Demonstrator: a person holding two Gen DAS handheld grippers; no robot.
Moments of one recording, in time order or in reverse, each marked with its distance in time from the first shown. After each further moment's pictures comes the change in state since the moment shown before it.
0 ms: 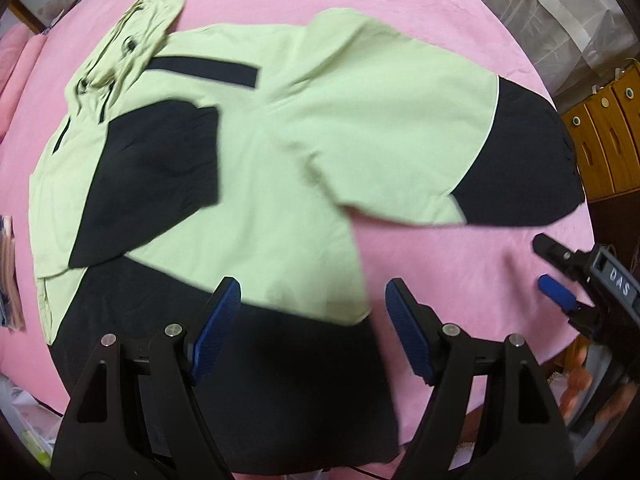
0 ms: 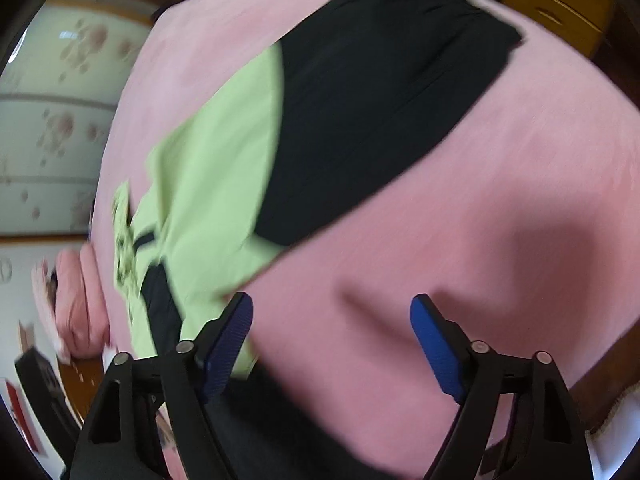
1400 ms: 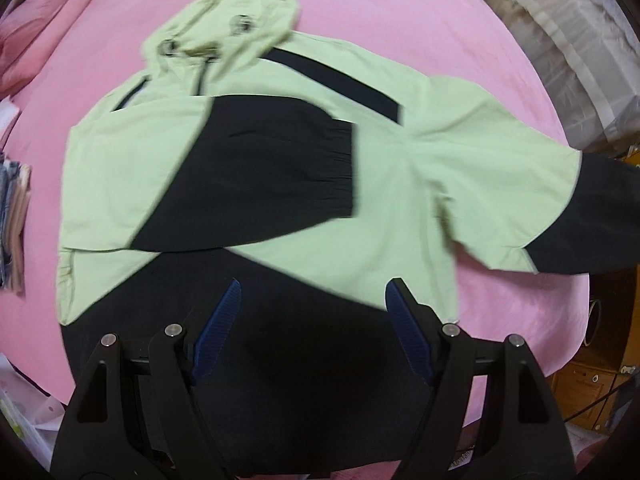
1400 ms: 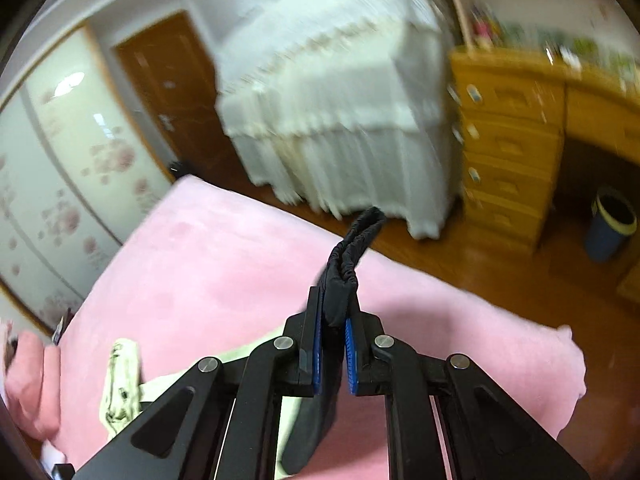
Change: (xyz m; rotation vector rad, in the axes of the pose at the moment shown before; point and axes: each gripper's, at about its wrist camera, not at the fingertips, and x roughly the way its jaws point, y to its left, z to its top) left arm -0.039 0.175 -0.027 -0.183 -0.080 -0.039; right arm -0.184 0.135 0.001 -0.143 -0.818 -0.109
